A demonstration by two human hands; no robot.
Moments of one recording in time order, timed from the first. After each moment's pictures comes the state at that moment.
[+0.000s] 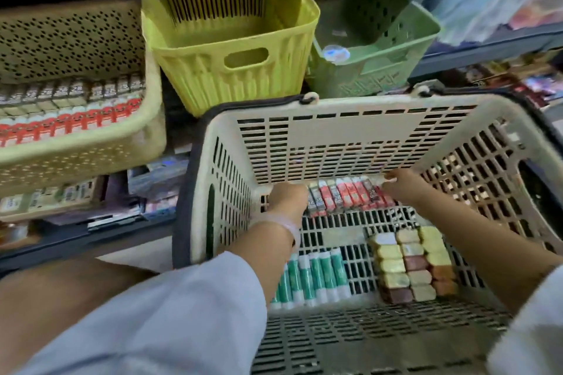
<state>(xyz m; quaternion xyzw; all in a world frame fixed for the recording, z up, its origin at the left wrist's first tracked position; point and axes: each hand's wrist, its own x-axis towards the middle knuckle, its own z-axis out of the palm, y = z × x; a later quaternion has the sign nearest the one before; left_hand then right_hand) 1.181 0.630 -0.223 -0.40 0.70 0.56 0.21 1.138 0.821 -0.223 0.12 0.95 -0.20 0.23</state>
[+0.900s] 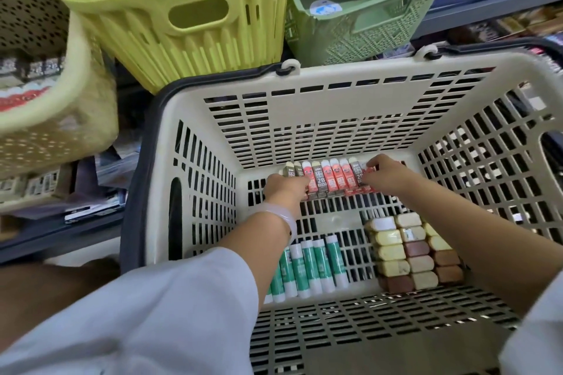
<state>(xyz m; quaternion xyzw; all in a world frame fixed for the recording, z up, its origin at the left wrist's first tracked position) 1.167 0.648 -0.284 -0.44 0.63 0.61 0.19 1.138 0.813 -0.255 0.13 0.91 -0.28 0.28</state>
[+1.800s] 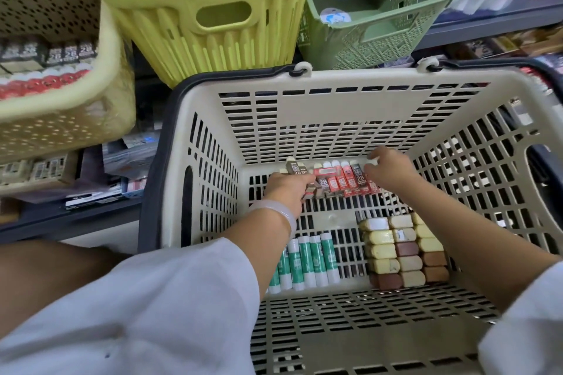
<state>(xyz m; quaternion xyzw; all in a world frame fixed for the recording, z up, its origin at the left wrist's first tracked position) 1.173 0.648 -0.268 -0.44 0.58 0.66 0.19 1.132 0.812 -0.242 0.07 0.96 -0.21 0.18</state>
